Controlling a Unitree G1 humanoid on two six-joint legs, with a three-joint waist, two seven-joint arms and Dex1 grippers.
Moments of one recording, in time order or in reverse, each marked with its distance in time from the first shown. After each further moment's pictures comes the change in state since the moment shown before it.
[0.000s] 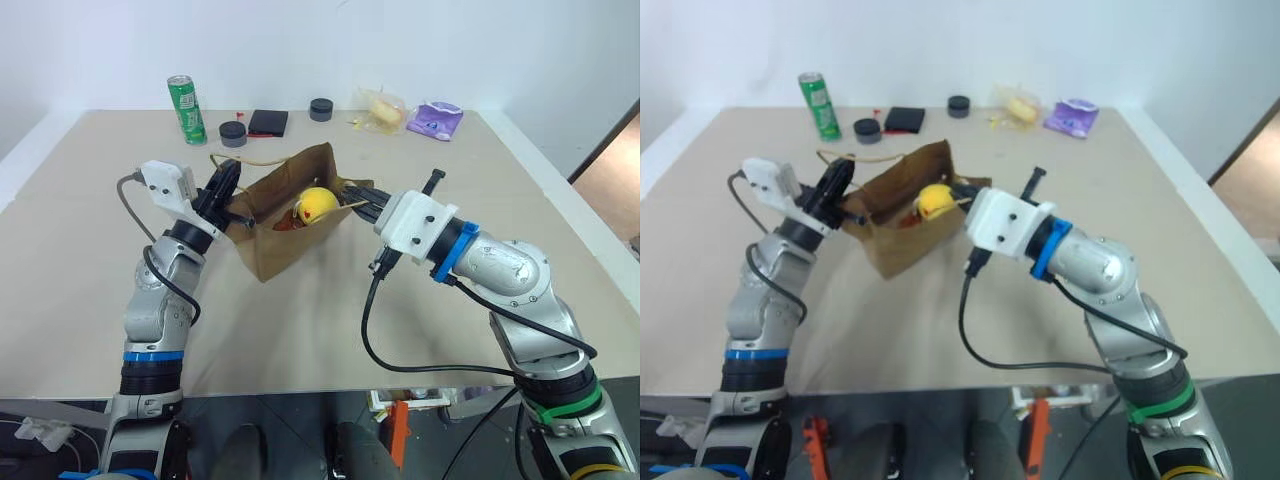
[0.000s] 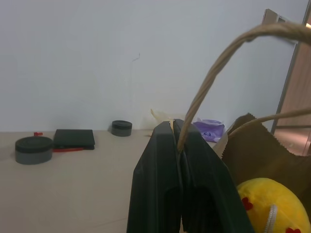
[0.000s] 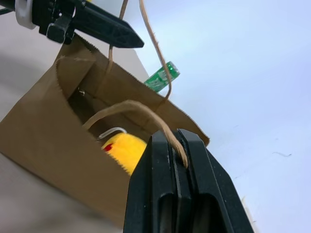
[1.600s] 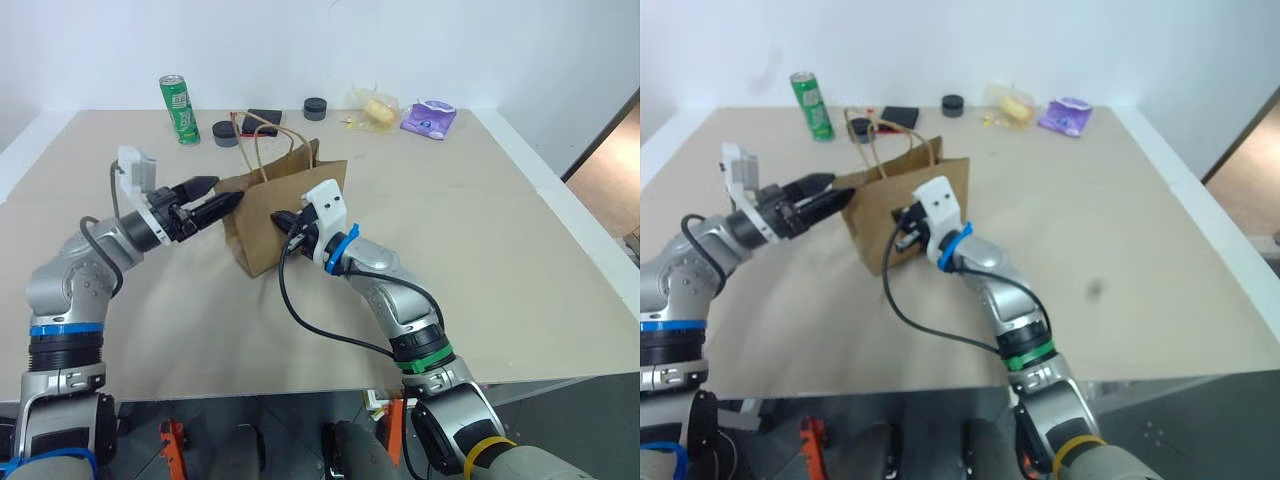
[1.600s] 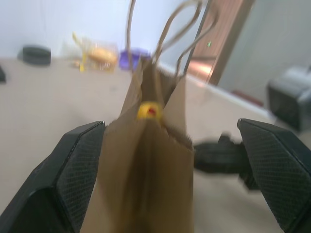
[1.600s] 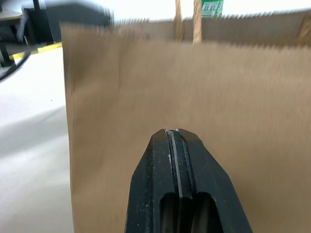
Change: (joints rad) left arm -0.103 0.361 0.102 0.136 -0.275 0.462 -0.439; right arm -0.180 0.556 0.037 0.653 0.251 0.159 -0.164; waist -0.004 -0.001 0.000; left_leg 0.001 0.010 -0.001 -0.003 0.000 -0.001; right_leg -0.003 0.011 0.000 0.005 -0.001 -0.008
